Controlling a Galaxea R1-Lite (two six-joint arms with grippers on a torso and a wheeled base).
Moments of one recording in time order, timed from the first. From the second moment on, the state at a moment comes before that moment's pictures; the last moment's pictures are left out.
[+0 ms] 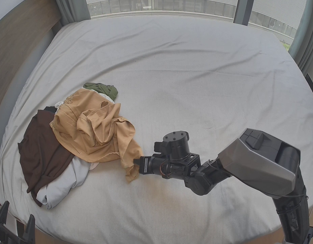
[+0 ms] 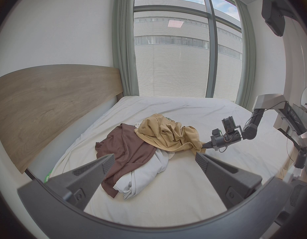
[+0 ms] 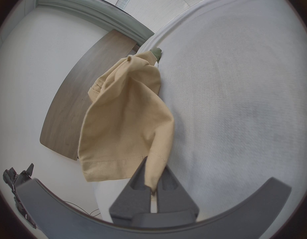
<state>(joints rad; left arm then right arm) 0.00 0.02 -0.02 0.00 0.00 0.00 0.73 2.46 -1.33 -0.74 0.22 0.51</state>
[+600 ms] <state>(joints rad) 0.00 0.02 -0.02 0.00 0.00 0.00 0.70 2.29 -1.03 -0.82 0.19 0.48</state>
